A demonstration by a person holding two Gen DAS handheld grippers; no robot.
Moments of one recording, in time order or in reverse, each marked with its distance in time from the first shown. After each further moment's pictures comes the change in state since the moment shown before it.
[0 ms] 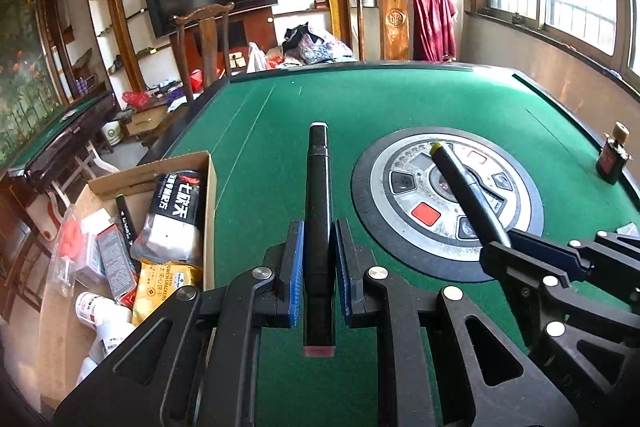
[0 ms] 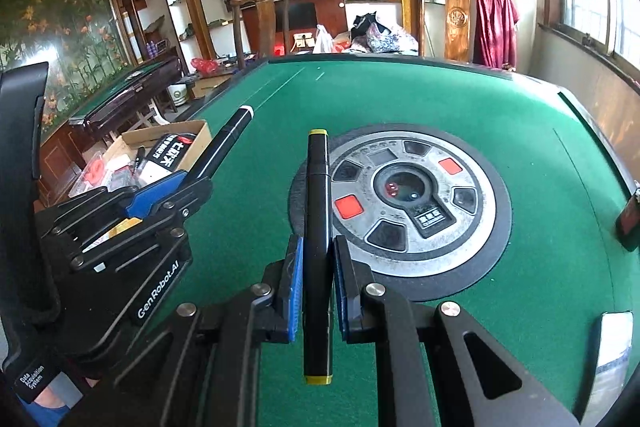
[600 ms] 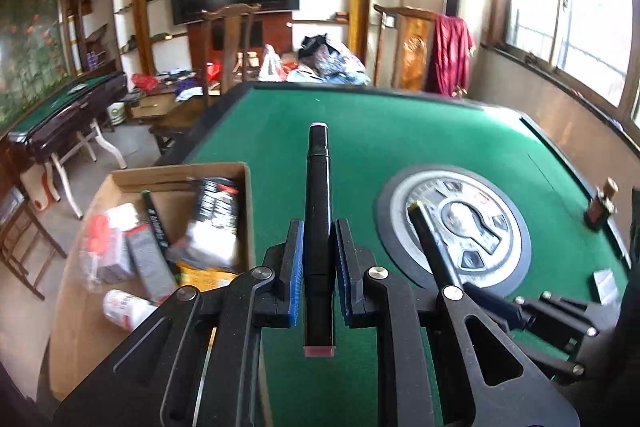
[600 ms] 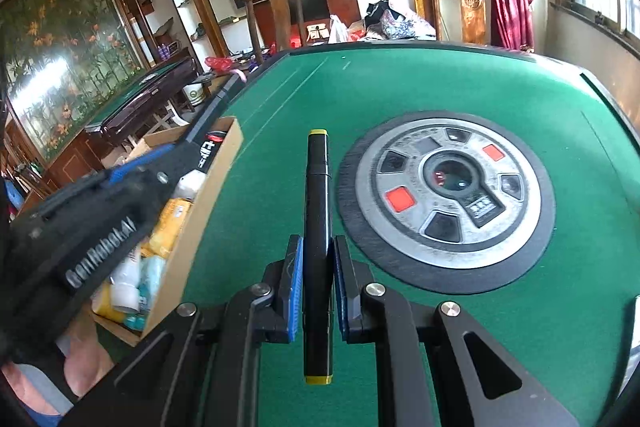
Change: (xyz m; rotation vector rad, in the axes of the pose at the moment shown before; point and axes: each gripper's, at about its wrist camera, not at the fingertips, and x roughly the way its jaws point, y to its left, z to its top) left arm -0.029 0.053 0.021 -0.149 -0.032 -0.017; right arm 0.015 0.030 0.004 0.053 0.039 0.103
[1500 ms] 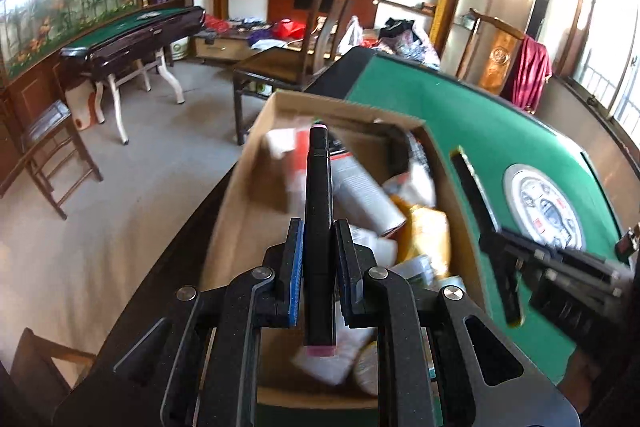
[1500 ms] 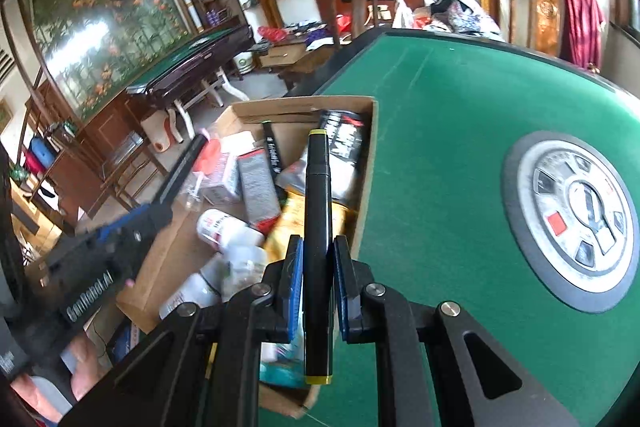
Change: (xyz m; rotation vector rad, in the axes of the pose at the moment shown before) left arm -0.036 0.173 -0.056 -0.232 0.115 0.139; right arm 0.053 0.135 0.016 -0.135 0.091 0.116
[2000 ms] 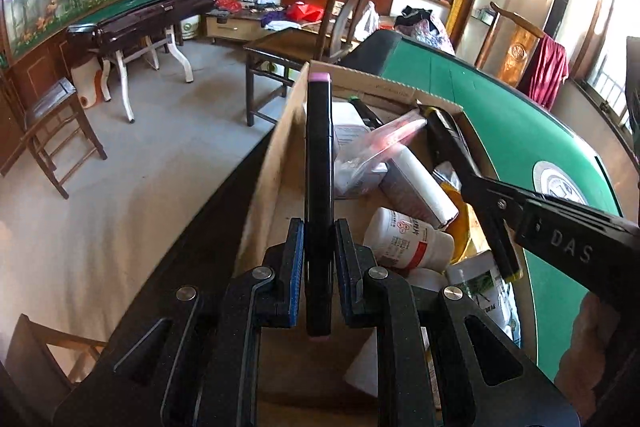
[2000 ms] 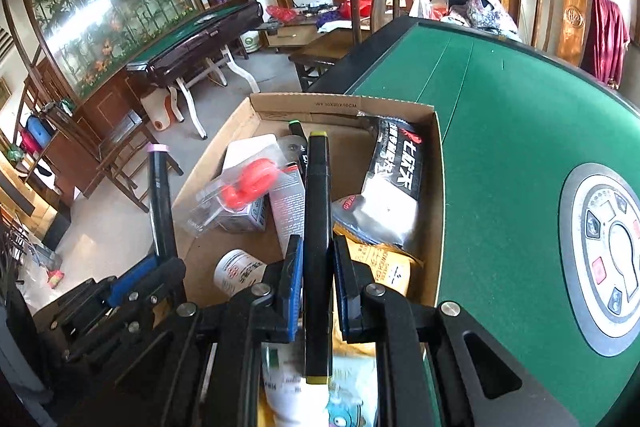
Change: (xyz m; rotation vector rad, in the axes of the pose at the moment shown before) left arm 0.030 0.023 -0.007 -0.037 0.062 0.005; right arm 0.056 0.033 0.032 -0.041 0.072 -0.015
